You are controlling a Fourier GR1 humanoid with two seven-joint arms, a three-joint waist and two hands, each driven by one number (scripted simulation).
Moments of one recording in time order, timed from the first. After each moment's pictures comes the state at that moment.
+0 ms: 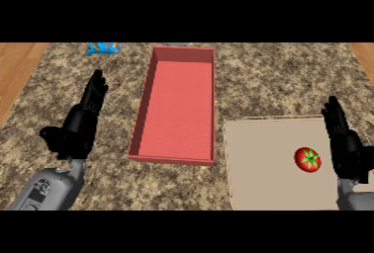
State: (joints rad) left arm -0.25 0.35 -0.28 -1.54 0.19 0.38 0.02; right arm -0.07 -0.38 0.05 -1.38 -0.16 -0.25 -0.15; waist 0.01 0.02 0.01
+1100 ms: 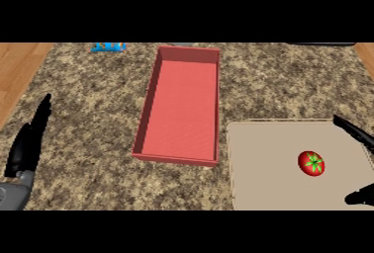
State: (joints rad) left arm -0.14 0.57 -0.18 -1.30 0.08 0.36 0.04; right arm -0.15 -0.78 0.18 -1.00 0.03 0.33 -0.91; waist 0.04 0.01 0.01
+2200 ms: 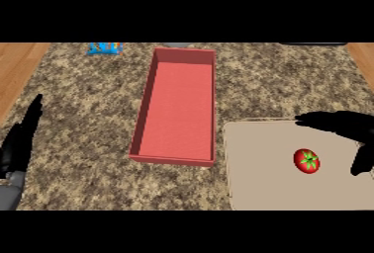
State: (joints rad) left arm -0.12 0.57 -0.10 -1.31 0.04 0.31 0.06; right arm -0.54 -0.79 0.49 -0.77 0.67 0.26 -0.88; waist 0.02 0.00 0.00
